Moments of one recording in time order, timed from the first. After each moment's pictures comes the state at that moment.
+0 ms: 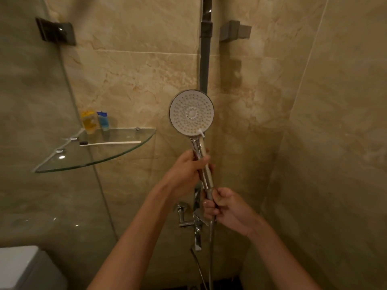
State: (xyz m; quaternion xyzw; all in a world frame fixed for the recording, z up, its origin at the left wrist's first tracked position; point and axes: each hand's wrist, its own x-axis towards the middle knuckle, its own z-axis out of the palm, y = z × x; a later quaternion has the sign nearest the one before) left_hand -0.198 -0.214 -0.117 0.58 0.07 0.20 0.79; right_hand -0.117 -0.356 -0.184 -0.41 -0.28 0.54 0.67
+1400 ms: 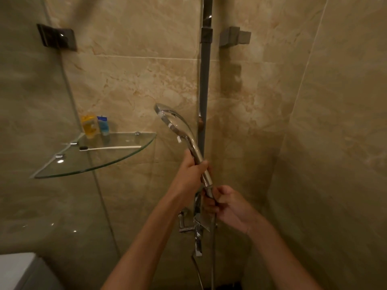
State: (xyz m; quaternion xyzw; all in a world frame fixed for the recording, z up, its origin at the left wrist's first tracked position) left_hand -0.195 -0.224 -0.119 0.63 0.13 0.30 0.71; right_hand -0.101 -0.339 -0.187 -0.40 -0.32 0.53 0.68
